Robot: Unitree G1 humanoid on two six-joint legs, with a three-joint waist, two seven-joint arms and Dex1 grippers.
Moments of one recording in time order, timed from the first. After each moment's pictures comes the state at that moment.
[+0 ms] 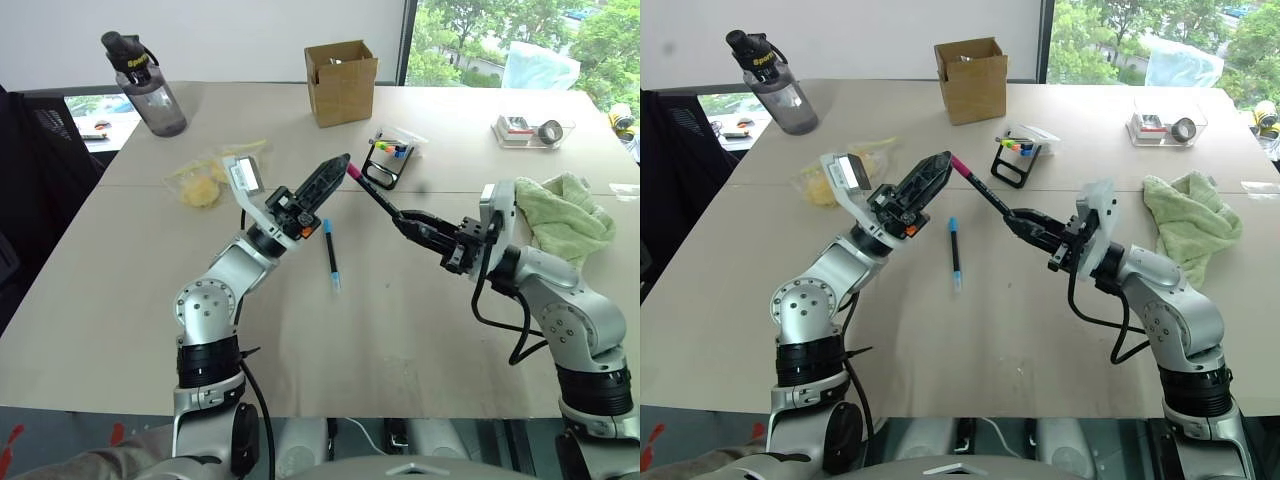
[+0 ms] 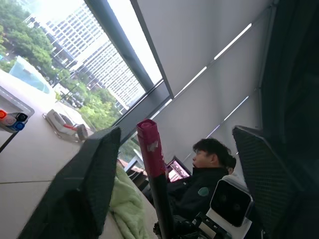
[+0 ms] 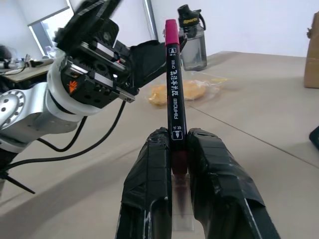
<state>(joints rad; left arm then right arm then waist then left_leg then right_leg) -0.45 0.17 0.26 -0.16 -1.22 0.78 -0.50 -0.31 -0.40 -0.03 -0.39 0.67 0.61 0.75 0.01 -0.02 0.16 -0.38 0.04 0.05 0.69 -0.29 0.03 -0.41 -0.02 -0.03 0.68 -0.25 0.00</state>
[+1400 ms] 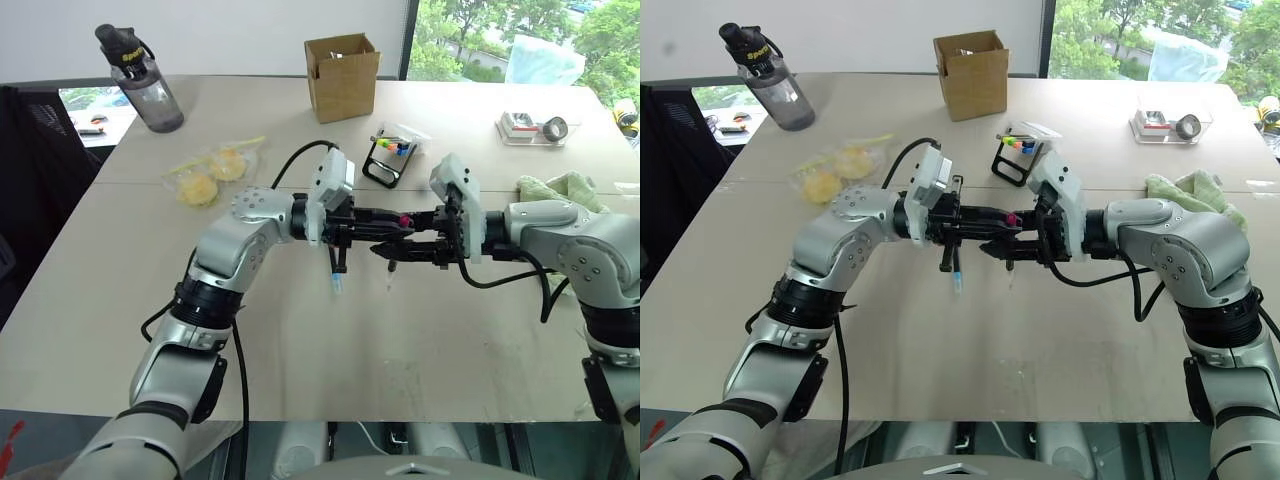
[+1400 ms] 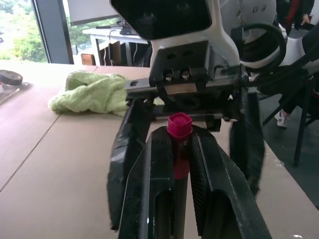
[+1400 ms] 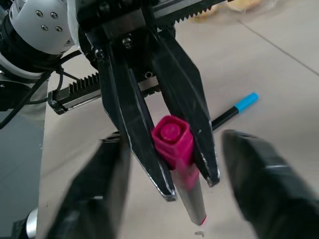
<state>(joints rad) -0.75 0.45 -0.22 0.05 -0.51 0.42 -1.23 -0.70 -0.62 0.10 -0.35 0.80 1.17 0.75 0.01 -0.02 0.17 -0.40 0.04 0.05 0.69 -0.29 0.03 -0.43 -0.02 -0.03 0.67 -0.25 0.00</state>
